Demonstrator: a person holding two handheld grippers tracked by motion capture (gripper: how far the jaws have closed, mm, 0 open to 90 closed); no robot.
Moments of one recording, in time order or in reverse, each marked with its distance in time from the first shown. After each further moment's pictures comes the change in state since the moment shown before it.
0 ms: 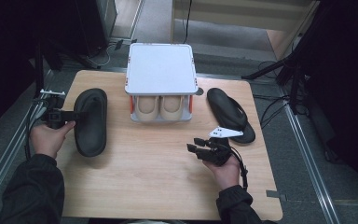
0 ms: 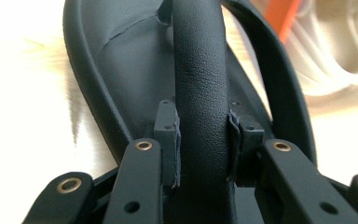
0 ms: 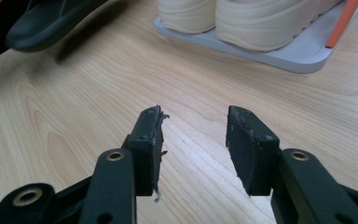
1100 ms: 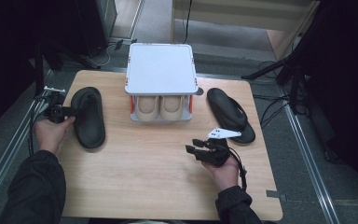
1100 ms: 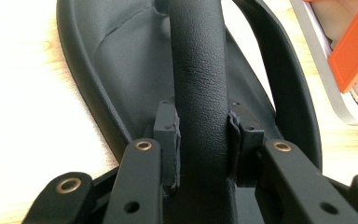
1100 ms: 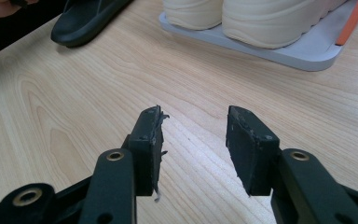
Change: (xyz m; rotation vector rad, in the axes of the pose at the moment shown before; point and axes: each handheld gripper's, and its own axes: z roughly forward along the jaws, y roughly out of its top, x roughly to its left) left arm 0.047 0.016 0.037 0.026 0.080 -0.051; right arm 0.004 -0.001 0.003 0.010 0.007 -0.008
